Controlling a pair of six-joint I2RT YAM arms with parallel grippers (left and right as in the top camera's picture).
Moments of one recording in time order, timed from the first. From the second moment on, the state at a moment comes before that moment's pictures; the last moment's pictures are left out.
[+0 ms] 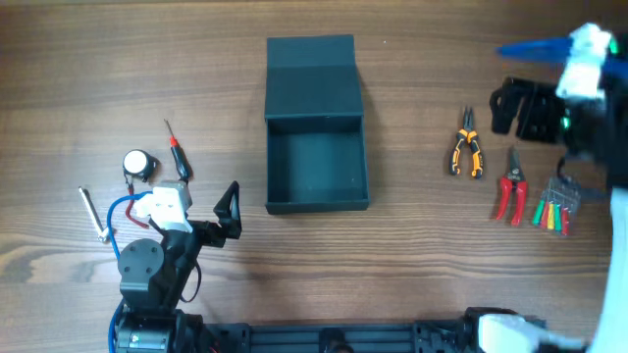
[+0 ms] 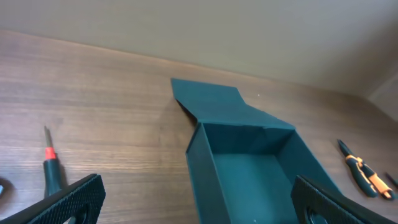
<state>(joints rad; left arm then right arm) -0.07 0.30 0.26 -0.19 0.20 -0.27 -0.06 1.39 1.86 -1.42 -0.07 0.08</state>
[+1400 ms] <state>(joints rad) -0.06 0.30 0.26 -0.29 0.09 -0.27 -0.14 2.08 1.63 -1.05 -0.11 -0.10</state>
